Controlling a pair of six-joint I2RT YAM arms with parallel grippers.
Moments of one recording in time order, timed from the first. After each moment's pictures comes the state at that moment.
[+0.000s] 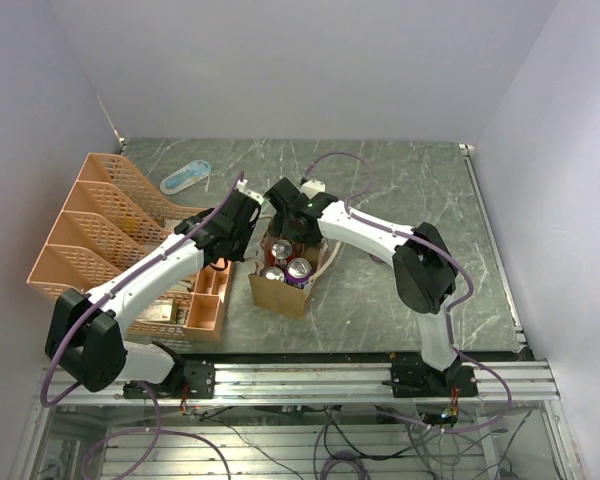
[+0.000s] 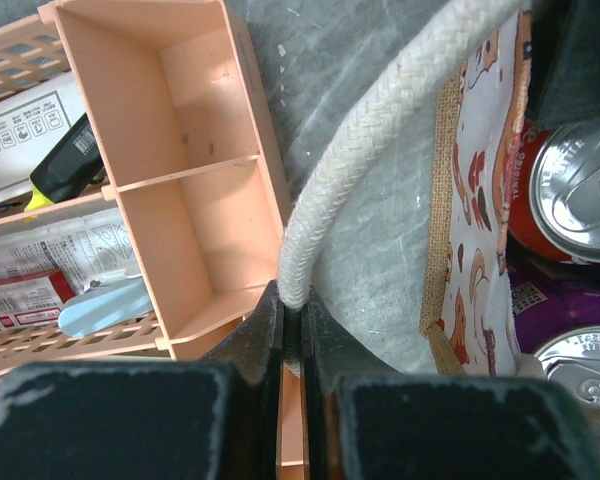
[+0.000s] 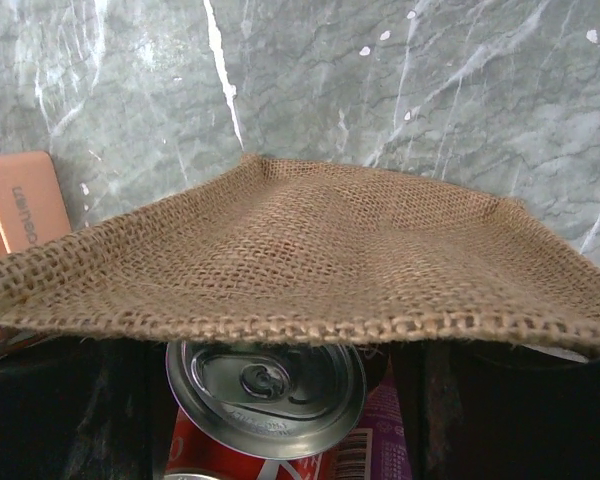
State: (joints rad) left arm -0.60 1.34 1.04 -0.67 -0.29 -0.12; right arm 0.83 2.05 1.66 -0.70 0.39 0.97
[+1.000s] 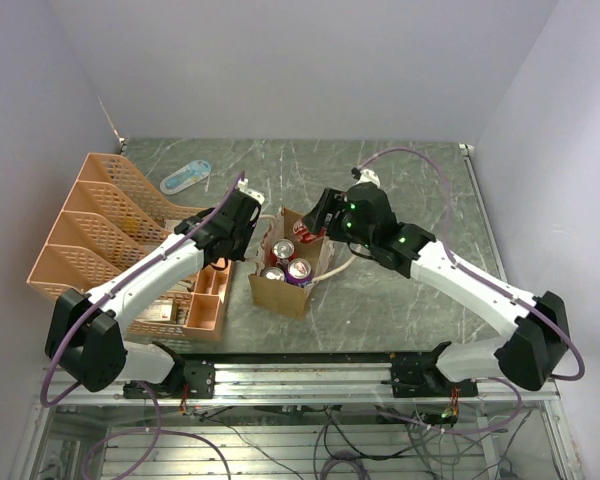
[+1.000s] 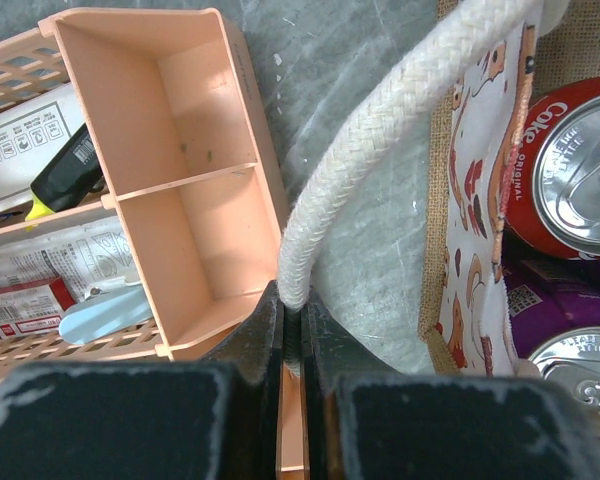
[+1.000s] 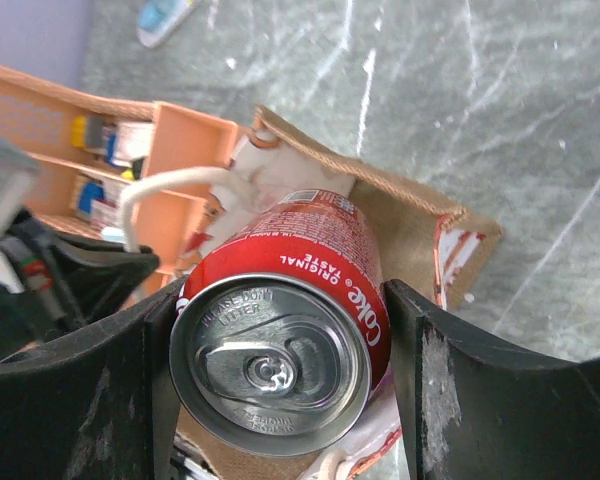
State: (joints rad) left arm -0.60 1.34 1.04 -0.65 -0.28 -0.11; right arm 0.75 1.35 1.08 -0.28 0.19 0.73
